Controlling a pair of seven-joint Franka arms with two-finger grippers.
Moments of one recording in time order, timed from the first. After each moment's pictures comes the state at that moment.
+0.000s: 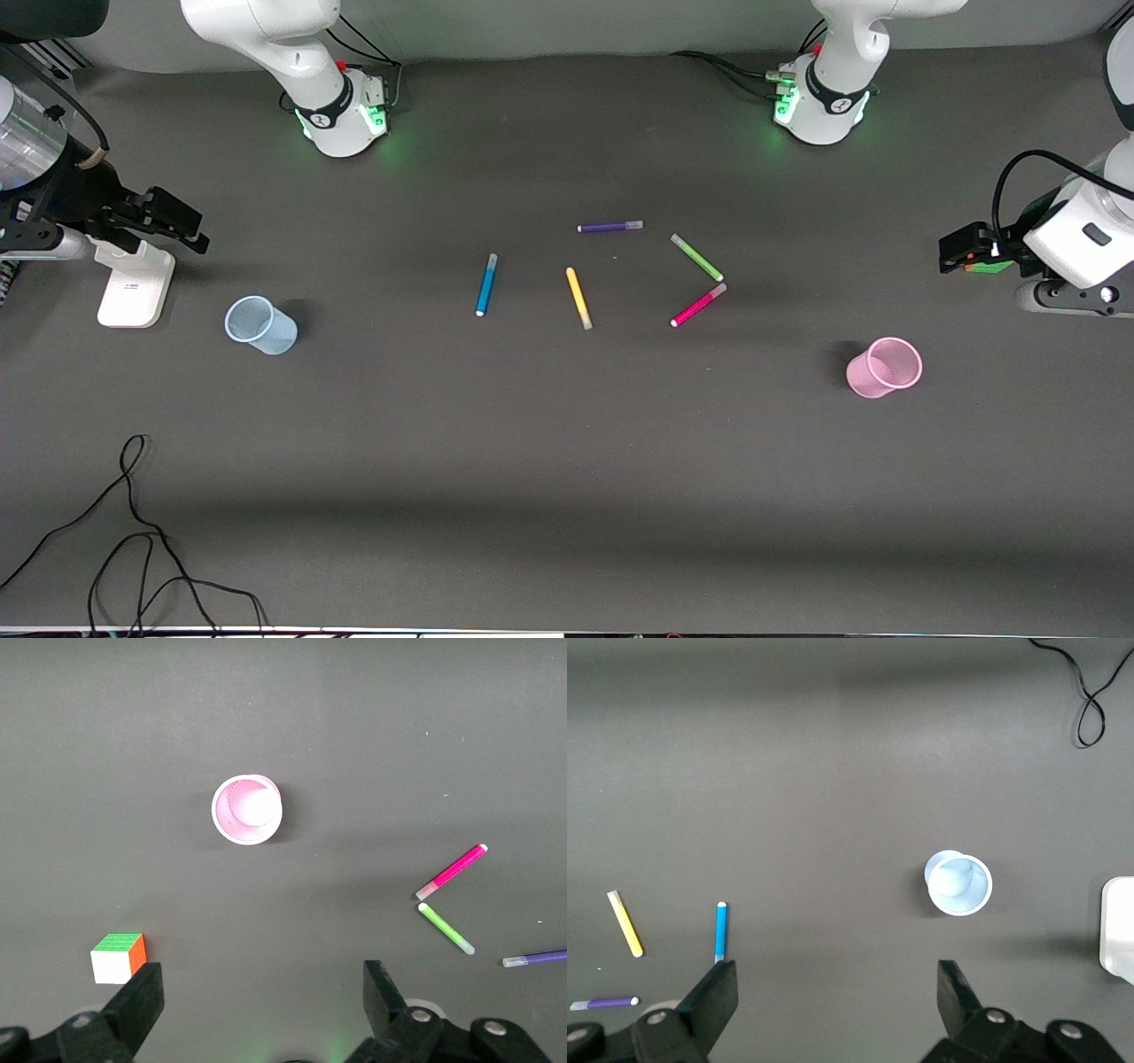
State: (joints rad) left arm -0.07 0.06 0.02 -1.60 0.01 1.55 0.02; right arm 0.11 -0.13 -0.05 -1.76 0.05 1.67 0.14
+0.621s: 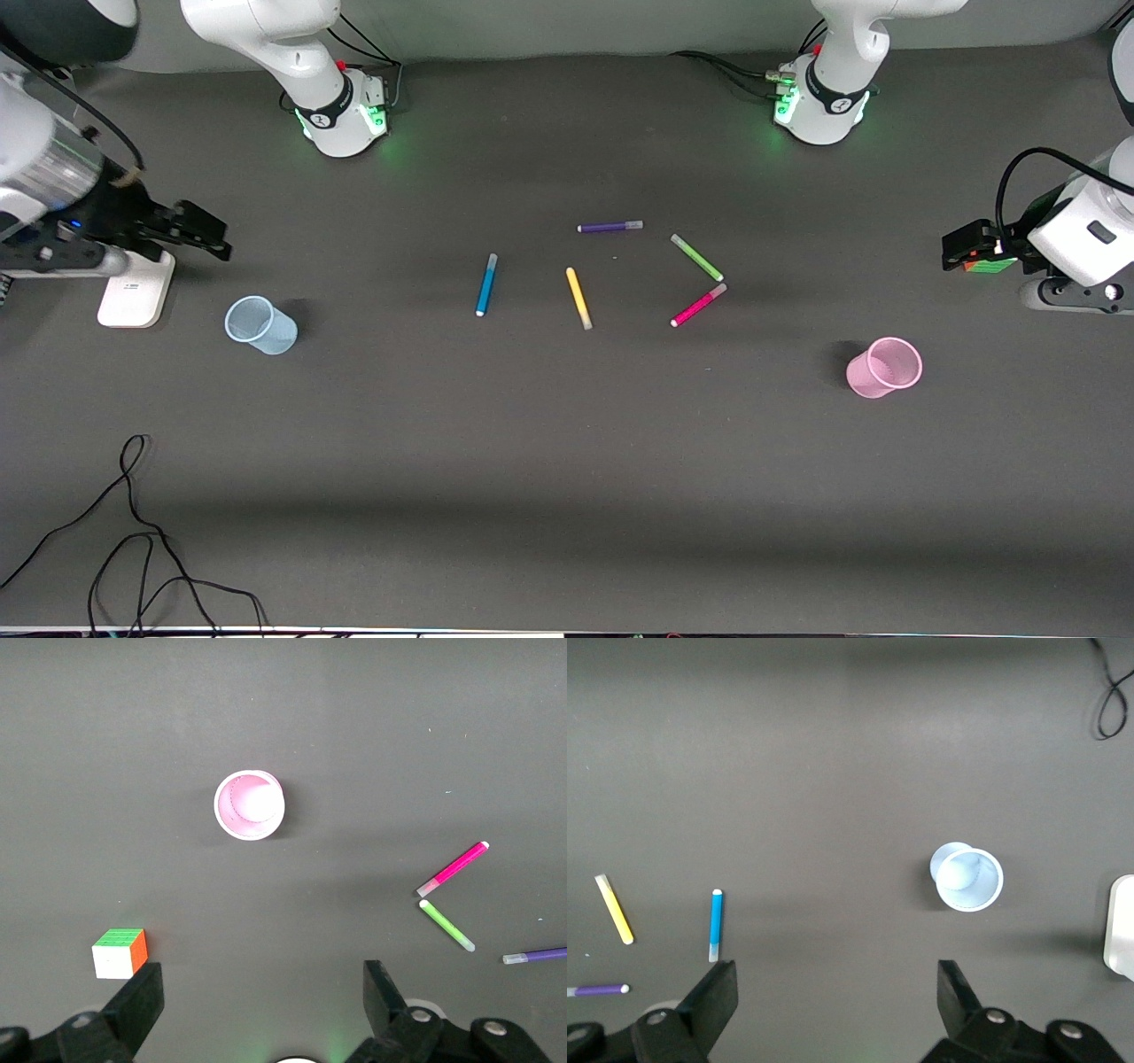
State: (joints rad) left arm -0.07 0.06 0.02 -1.60 0.01 1.54 0.02; right arm 0.12 -0.07 -0.01 -1.76 0.04 1.67 0.14
